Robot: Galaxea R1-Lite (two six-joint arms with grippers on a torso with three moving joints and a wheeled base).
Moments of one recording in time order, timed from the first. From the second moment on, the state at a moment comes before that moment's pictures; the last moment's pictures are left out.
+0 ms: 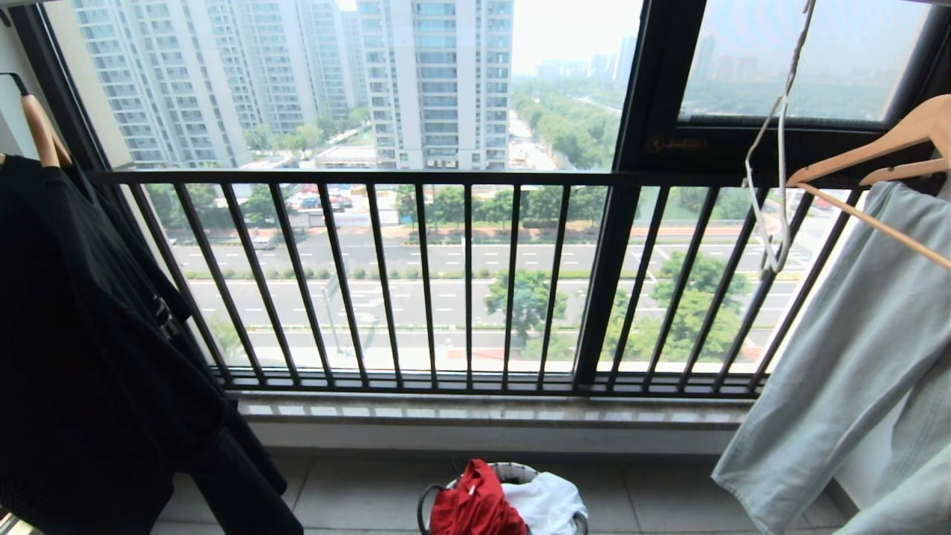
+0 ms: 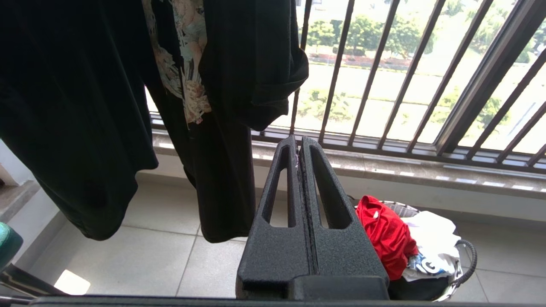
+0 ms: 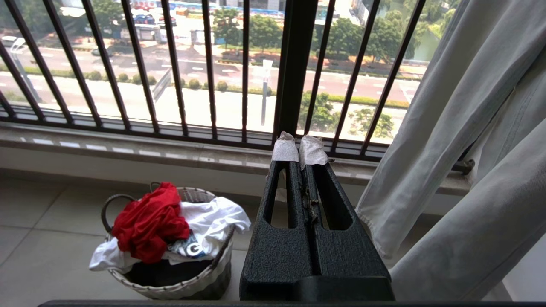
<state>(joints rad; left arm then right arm) 0.00 0.00 0.00 0.00 0.06 -0.08 0.01 0.00 0.00 0.01 0.03 -0.06</state>
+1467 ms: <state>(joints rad) 0.00 0.00 0.00 0.00 0.06 -0.08 0.01 0.00 0.00 0.01 0.03 -0.06</state>
